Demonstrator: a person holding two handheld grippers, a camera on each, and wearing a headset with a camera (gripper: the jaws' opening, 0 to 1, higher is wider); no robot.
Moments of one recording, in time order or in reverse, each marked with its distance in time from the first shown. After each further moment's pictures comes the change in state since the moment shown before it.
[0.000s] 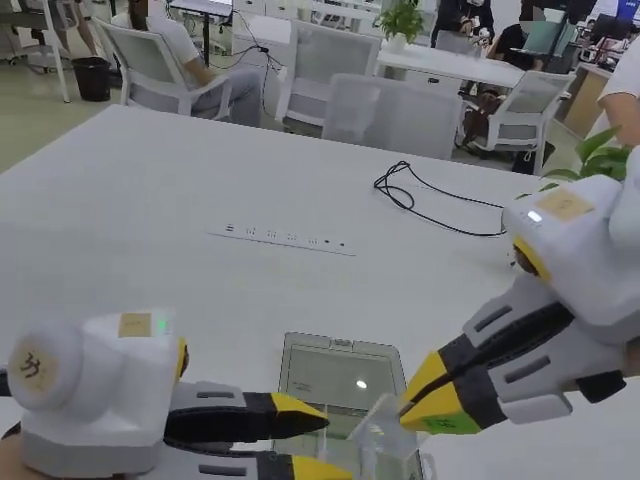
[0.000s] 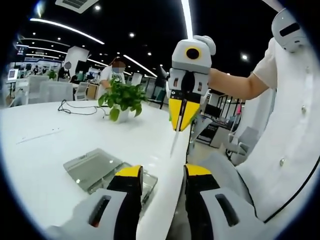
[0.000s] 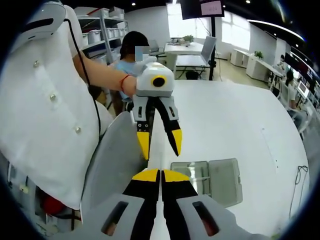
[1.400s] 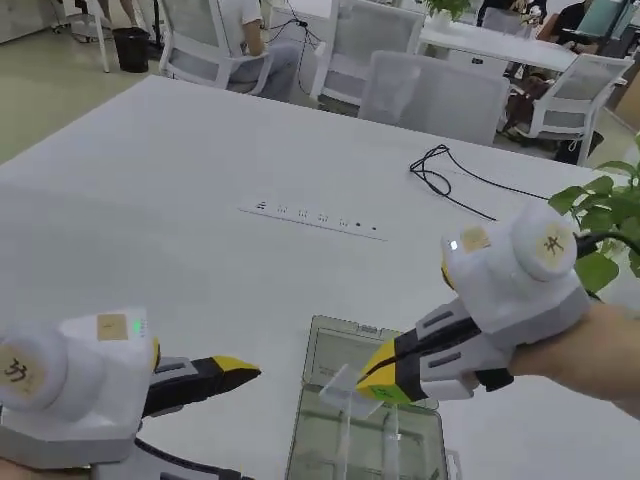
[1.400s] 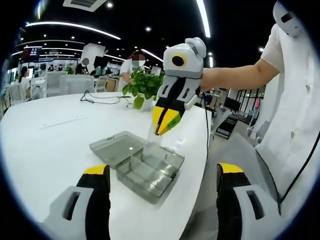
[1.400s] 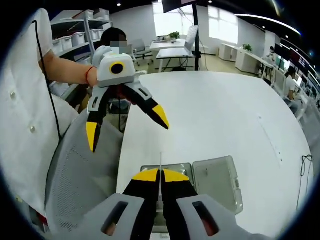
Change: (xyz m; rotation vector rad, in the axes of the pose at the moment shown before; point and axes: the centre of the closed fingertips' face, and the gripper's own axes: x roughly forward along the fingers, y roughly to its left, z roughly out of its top) left arm -0.028 0.044 -0.040 -0.001 0.059 0.168; right arm 0.076 -0.073 -0.029 0.073 -0.002 -0.069
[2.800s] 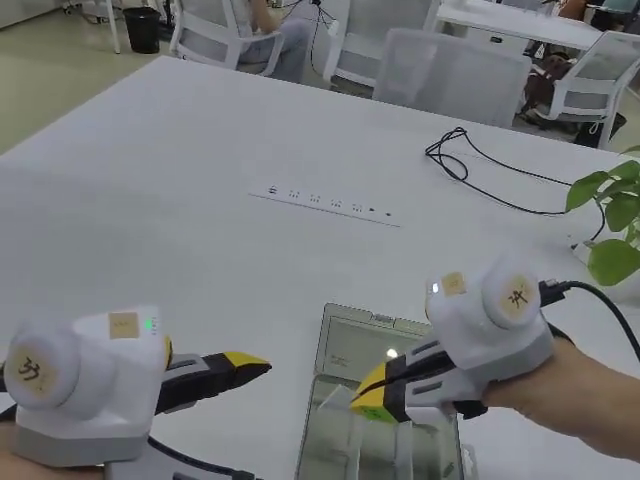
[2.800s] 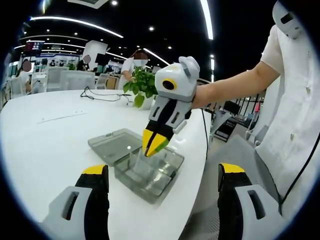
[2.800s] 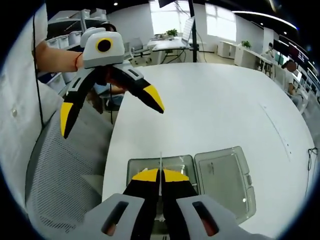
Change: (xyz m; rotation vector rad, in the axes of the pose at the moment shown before) left arm 0.004 0.003 -0.006 -0.042 -0.002 -0.009; right arm 0.041 -0.011 -0.031 0.008 0.007 -0.005
